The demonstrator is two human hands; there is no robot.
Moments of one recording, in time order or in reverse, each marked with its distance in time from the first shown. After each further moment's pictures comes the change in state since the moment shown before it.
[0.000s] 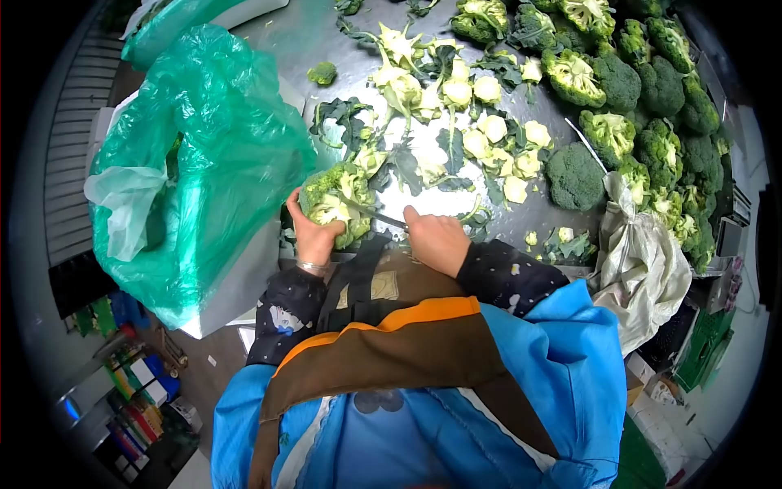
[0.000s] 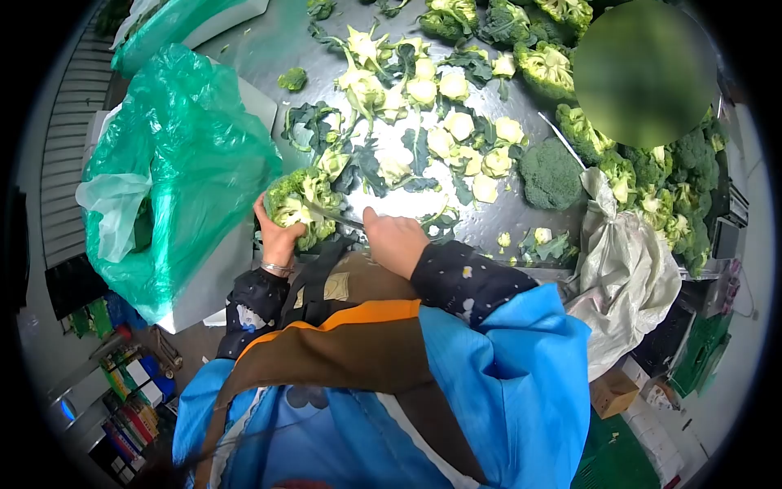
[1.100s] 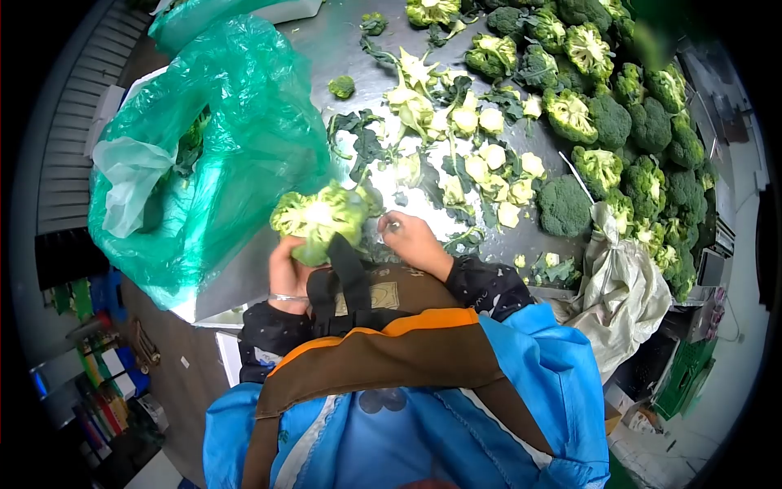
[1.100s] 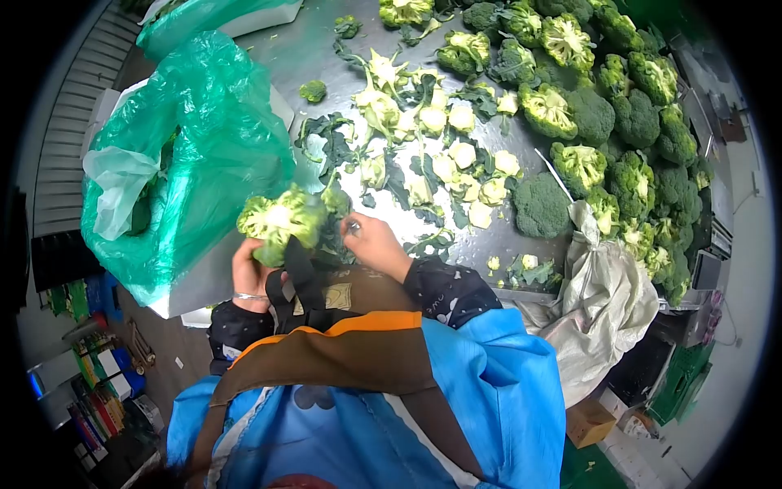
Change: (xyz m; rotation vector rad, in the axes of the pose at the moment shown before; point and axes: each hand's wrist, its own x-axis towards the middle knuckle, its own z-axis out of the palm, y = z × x) left_hand -0.044 0.051 -0.047 -1.005 -0.295 -0.583; right_hand 0.031 -0.007 0.016 0.722 -0.067 0.093
